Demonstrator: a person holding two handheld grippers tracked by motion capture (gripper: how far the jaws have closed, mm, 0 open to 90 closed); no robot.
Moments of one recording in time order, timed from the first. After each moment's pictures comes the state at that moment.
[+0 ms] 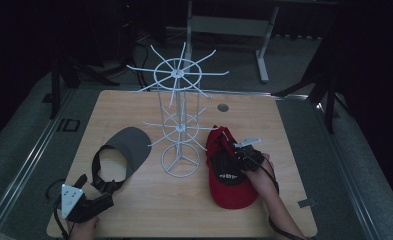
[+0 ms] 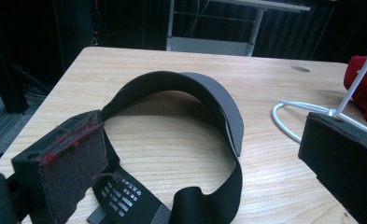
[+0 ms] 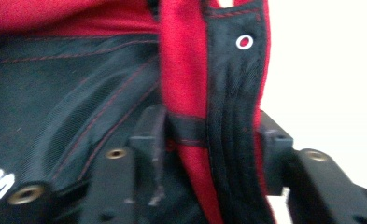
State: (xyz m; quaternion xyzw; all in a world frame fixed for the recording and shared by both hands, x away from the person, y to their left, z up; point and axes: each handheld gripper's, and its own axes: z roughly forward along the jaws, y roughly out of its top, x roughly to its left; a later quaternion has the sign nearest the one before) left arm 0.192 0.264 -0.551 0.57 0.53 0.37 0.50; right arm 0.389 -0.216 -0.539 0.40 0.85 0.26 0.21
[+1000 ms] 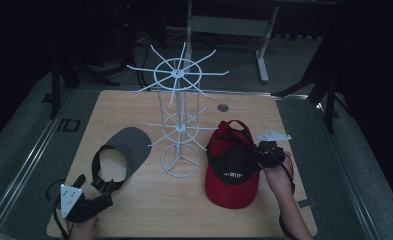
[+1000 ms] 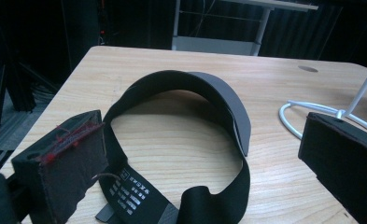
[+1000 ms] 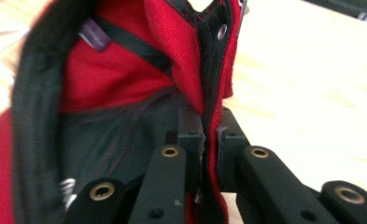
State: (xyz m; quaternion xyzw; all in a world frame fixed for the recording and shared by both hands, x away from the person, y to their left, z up) left arm 0.192 0.265 -0.551 0.57 0.54 0.37 0.50; right arm 0.362 -0.256 -0.473 0.44 0.80 0.34 0.24
